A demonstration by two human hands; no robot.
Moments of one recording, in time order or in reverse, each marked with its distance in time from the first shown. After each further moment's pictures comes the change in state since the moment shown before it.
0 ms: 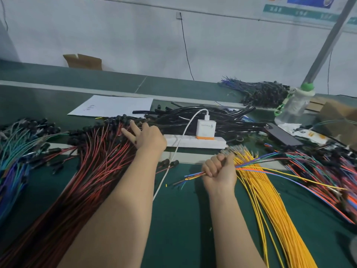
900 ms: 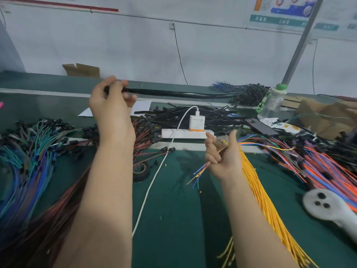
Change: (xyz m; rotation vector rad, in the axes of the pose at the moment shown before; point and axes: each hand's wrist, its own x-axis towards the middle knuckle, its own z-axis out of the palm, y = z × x) left_hand -0.144 -0.048 -0.141 -2.001 0.388 0.096; right_hand -0.071 -0.048 0.014 -0.195 -0.206 0.180
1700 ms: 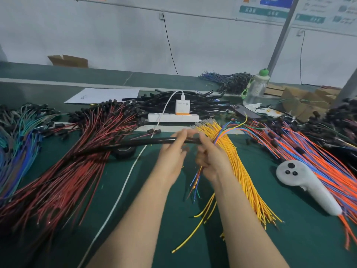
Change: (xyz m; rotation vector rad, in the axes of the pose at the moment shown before) left_hand -0.124 -0.127 -0.021 0.124 -0.571 -0.549; right_hand -0.060 0.012 -0.028 -0.456 0.141 -0.127
